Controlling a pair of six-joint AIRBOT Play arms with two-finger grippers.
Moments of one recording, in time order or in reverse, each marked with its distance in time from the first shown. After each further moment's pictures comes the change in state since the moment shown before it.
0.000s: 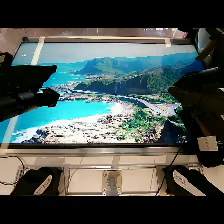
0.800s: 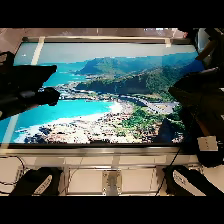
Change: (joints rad) left arm 0.003 -0.035 0.000 0.024 0.021 0.000; right arm 0.000 -0.003 0.000 0.000 0.007 0.000
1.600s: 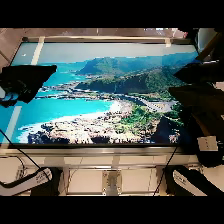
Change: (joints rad) left arm 0.632 -0.537 0.000 0.130 0.422 -0.406; right arm 0.000 -0.014 -0.001 0.000 -0.158 0.000
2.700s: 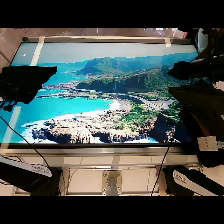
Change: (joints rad) left arm 0.224 -0.501 0.201 -0.452 0.309 0.342; right arm 0.001 -0.110 -0.002 0.020 -0.065 0.060
